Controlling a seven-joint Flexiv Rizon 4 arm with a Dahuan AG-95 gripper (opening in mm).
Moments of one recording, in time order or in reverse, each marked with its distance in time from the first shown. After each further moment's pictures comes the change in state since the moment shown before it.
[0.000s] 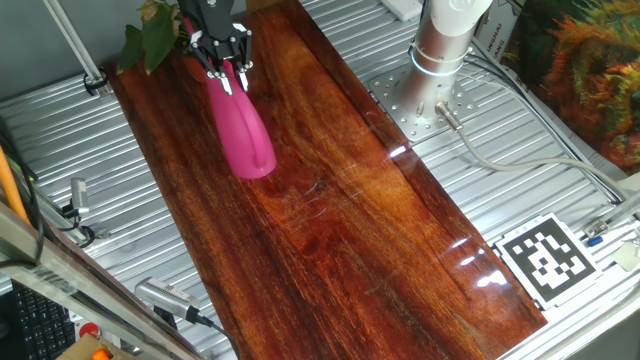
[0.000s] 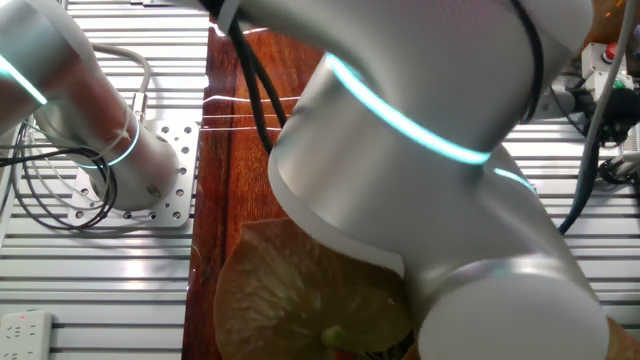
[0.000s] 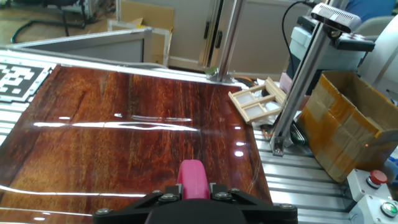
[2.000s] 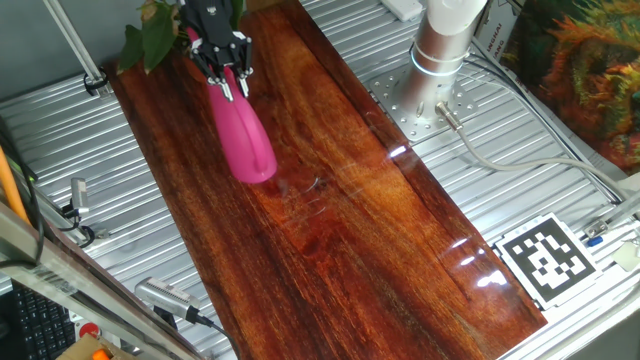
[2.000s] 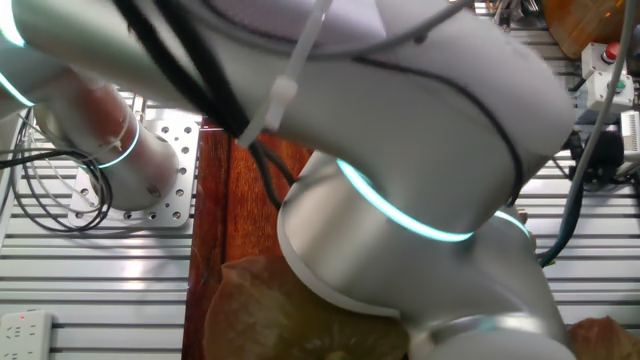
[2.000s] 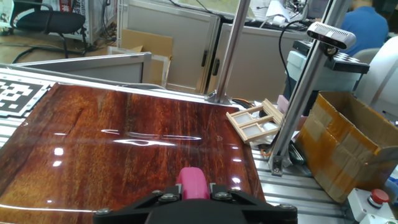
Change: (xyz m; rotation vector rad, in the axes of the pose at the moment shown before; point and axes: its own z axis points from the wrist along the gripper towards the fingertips) arm 0.007 -0.002 0.013 0.014 -0.096 -0.017
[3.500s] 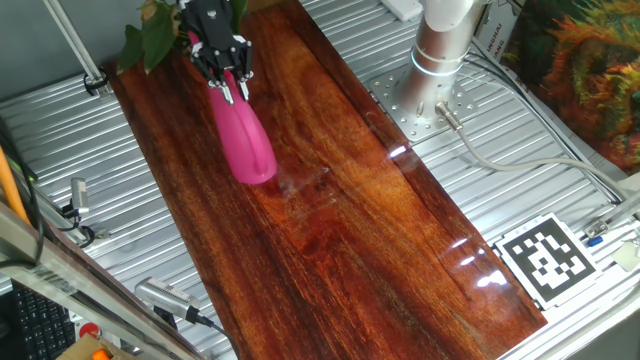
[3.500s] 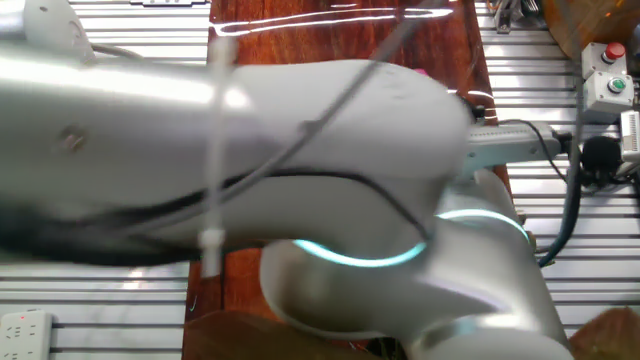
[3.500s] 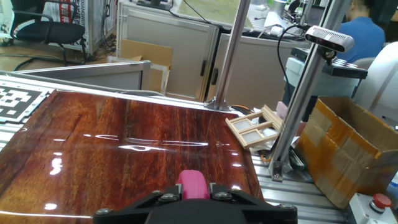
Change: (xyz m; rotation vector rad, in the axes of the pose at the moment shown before) arm 0.002 0.002 0.003 -0.003 0.007 -0.005
